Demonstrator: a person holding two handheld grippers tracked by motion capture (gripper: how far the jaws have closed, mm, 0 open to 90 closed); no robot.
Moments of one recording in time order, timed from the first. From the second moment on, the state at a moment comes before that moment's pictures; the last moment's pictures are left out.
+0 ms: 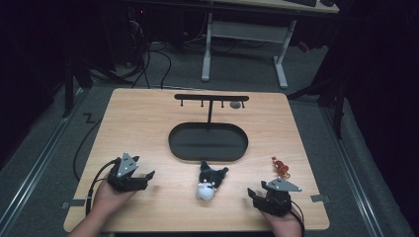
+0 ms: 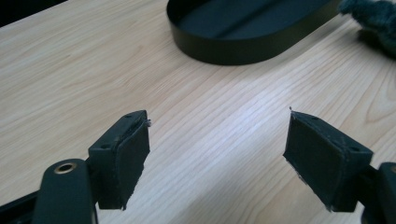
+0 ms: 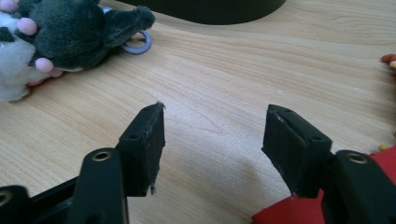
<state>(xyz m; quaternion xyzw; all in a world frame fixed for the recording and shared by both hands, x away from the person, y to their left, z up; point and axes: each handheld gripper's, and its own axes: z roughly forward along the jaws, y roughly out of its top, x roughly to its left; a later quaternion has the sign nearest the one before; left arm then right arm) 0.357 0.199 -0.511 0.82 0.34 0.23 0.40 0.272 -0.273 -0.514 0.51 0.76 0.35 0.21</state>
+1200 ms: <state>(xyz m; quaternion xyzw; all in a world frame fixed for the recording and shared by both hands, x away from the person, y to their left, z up) 0.348 0.202 -0.512 0.83 0.31 0.20 0.42 0.305 -0.295 -0.487 0.59 0.75 0.22 0.21</state>
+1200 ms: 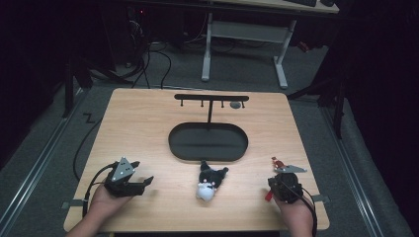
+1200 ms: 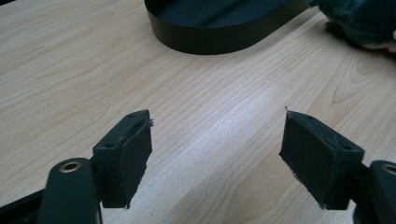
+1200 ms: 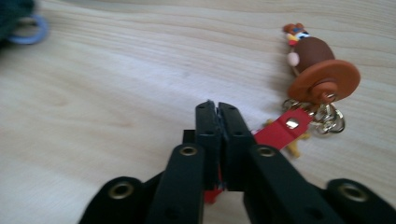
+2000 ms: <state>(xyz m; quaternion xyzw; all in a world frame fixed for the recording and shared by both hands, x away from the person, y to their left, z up) 0.346 0.194 -0.515 0.84 0.30 0.19 0.41 0.300 -0.356 -0.489 0.65 0.73 0.15 0.18</state>
